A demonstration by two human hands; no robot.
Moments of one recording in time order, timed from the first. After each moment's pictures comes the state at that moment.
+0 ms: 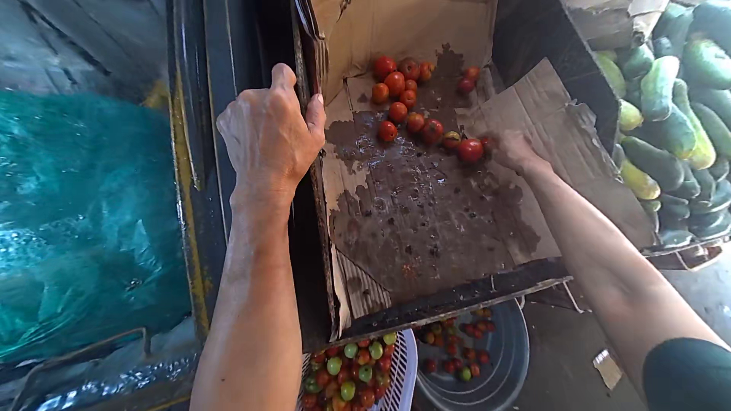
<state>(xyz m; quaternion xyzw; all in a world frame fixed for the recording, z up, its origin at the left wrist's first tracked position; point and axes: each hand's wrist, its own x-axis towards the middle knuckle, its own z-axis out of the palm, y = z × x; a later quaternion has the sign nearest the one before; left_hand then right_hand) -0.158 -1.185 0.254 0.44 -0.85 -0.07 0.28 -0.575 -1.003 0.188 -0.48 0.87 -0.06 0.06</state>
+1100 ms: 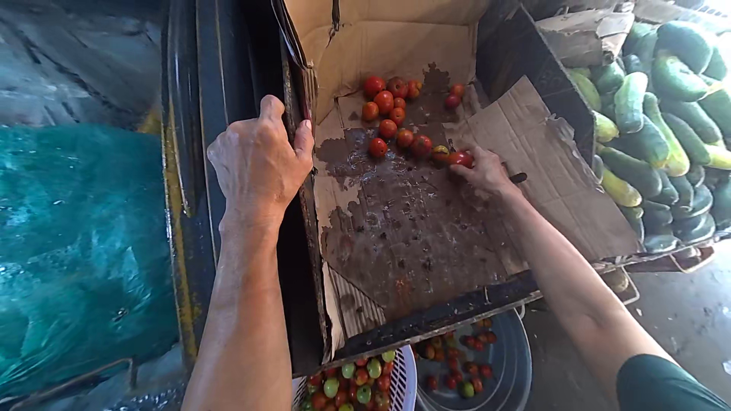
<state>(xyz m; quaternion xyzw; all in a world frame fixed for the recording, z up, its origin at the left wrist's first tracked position) -0.158 -1.185 0.251 0.44 -0.85 -0.07 0.29 -0.536 -1.001 0.176 -0.42 0.88 -0.19 0.10</state>
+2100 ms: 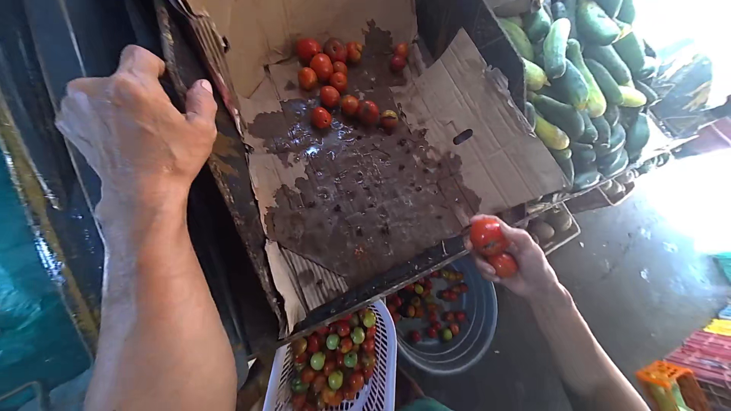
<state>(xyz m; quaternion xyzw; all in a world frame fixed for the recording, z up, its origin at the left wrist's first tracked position) -0.155 -1.195 0.249 0.45 -0.85 -0.12 0.25 -0.374 -0.760 0.198 -0.13 0.58 -0.65 0.46</state>
